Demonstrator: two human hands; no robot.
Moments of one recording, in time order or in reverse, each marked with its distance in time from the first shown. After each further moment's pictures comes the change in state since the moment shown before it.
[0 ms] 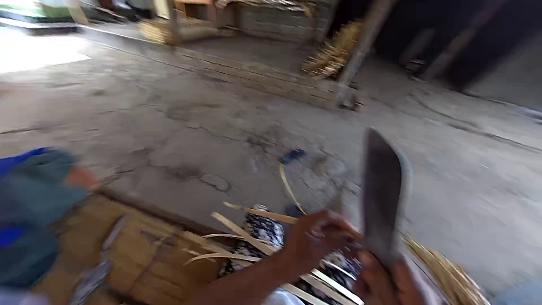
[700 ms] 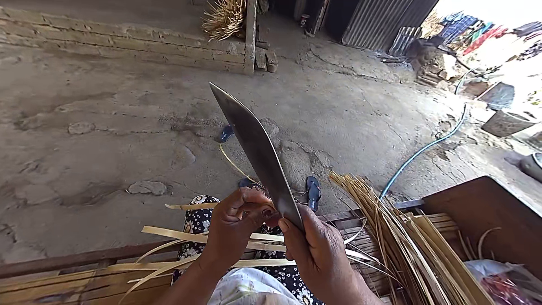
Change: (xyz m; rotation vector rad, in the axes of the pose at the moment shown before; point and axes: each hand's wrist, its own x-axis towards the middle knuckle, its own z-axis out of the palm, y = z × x) left_hand -0.006 -0.007 0.003 -0.023 -0.014 -0.116; right_hand -0.002 0.006 -0.002 -0.111 0.084 -0.155
